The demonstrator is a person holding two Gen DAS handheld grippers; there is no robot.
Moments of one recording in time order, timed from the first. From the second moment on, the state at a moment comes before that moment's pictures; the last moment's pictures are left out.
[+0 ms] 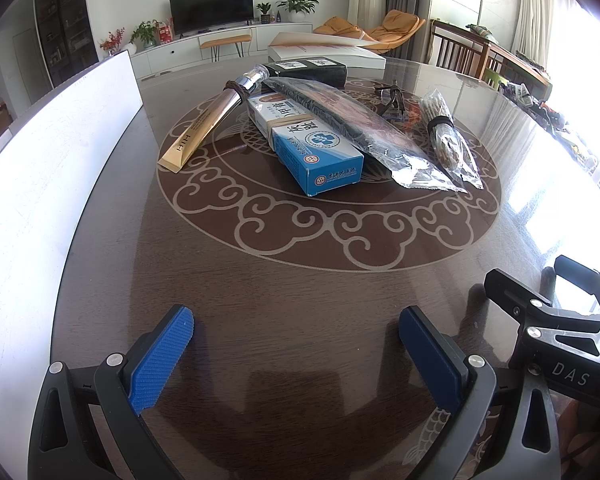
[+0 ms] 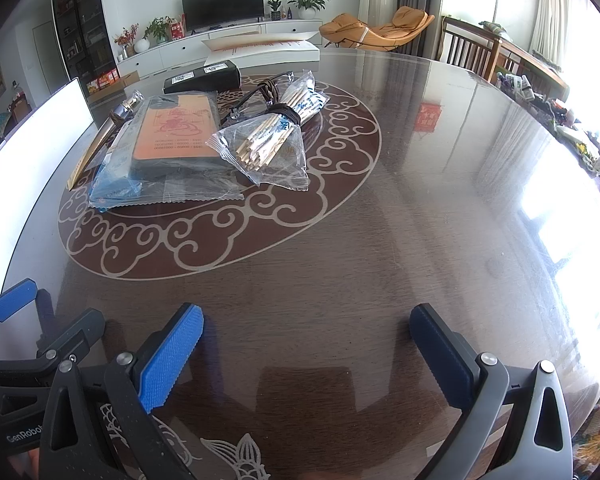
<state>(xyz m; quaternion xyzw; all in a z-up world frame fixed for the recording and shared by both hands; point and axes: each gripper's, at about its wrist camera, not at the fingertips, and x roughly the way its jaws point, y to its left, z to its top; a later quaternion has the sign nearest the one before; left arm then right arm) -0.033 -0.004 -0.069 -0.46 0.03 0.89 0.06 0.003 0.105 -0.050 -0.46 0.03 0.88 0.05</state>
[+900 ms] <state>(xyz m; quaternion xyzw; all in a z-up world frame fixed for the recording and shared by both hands) -0.248 -0.055 -0.053 -0.53 0.02 0.84 0.02 0.003 0.105 -0.048 -0.46 0.02 0.89 0.06</state>
